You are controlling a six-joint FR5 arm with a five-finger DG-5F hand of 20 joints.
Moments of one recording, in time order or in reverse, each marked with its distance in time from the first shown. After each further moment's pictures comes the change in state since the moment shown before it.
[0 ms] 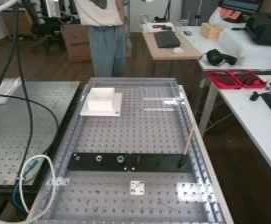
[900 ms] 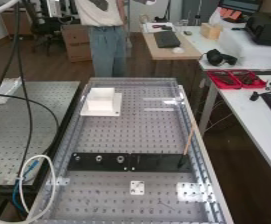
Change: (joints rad) arm 0.000 -0.005 0.004 0.002 0.001 -0.003
